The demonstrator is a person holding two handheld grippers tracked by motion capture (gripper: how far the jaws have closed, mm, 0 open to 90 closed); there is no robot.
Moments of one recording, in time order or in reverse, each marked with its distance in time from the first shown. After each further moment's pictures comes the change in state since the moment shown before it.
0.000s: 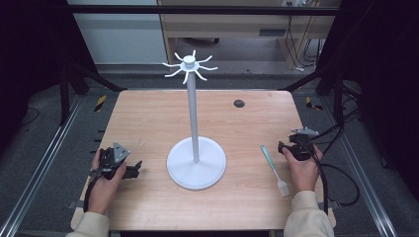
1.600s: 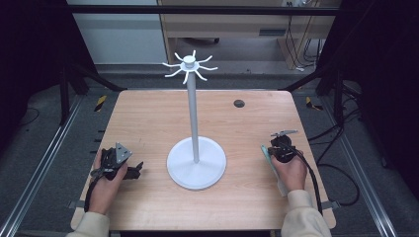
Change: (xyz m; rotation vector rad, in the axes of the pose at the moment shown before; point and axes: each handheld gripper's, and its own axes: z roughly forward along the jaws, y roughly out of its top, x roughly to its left) left arm -0.004 0.001 0.001 0.013 -0.014 0.031; right arm 0.041 -0.001 0.015 0.165 0.204 -0.163
